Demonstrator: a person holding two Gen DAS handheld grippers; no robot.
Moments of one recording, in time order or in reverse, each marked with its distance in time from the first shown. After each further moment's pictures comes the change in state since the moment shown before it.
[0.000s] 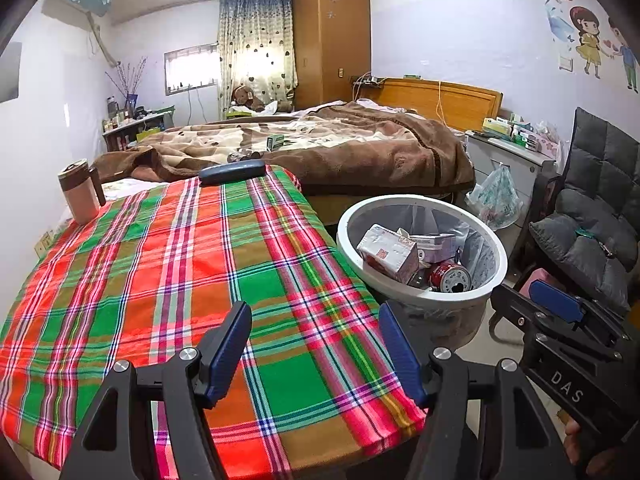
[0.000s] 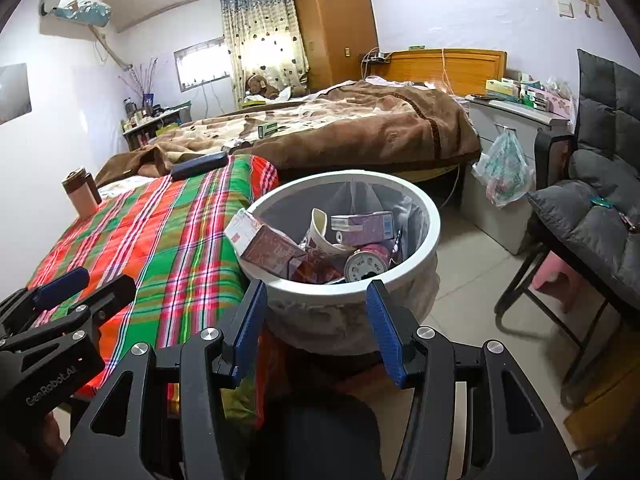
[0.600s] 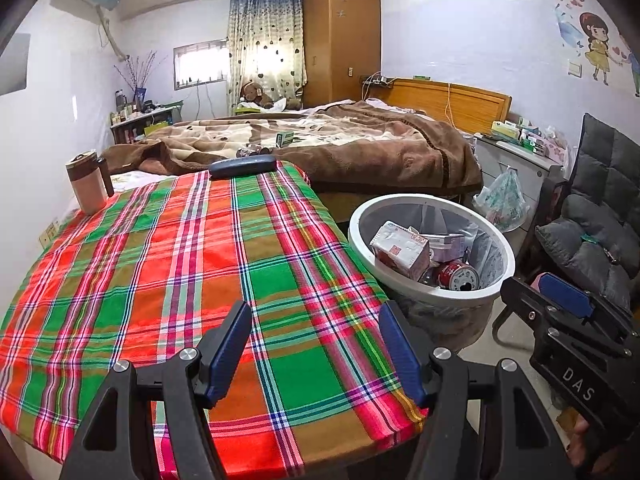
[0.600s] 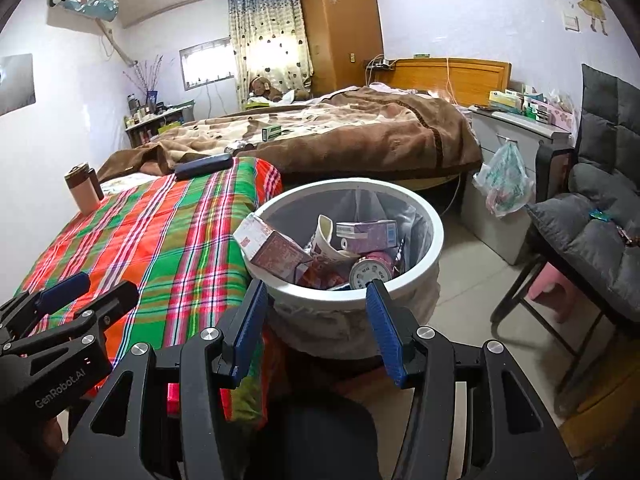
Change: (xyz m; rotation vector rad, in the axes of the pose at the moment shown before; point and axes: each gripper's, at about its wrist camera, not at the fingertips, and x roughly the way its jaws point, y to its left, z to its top) left arm 0.000 0.009 -0.003 -0.026 0.008 0.023; right arm -0.005 0.012 0.001 -0.032 -0.014 -0.016
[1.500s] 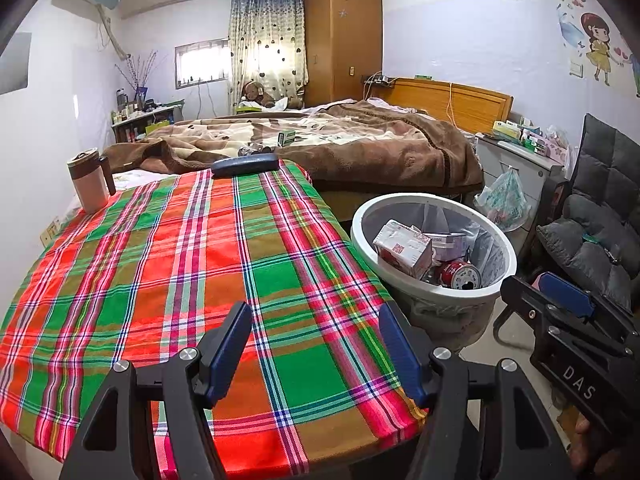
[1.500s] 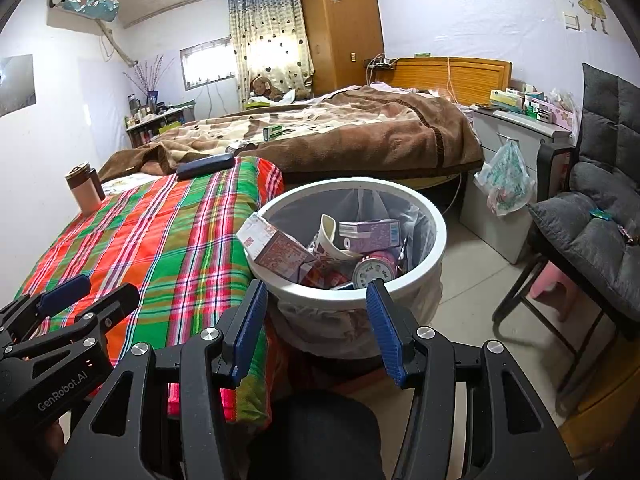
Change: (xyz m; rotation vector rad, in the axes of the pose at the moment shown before) left arm -0.002 0.002 0.000 -0.003 0.004 0.004; right arm 0.000 0.002 0.000 0.001 0.002 0.002
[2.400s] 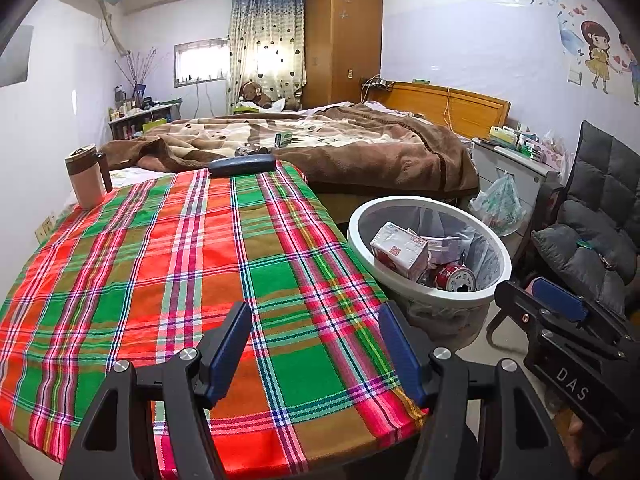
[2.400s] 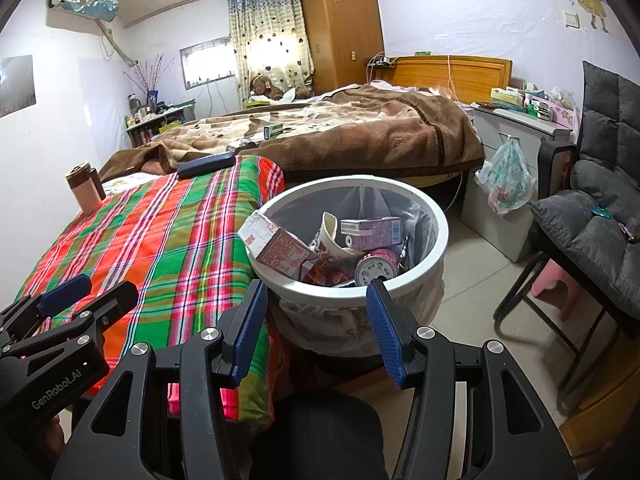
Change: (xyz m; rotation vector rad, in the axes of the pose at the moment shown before) left arm -0.002 0.002 0.000 -0.017 -0.006 -0.024; right arm 0.000 0.003 0.000 0.002 0.001 0.005
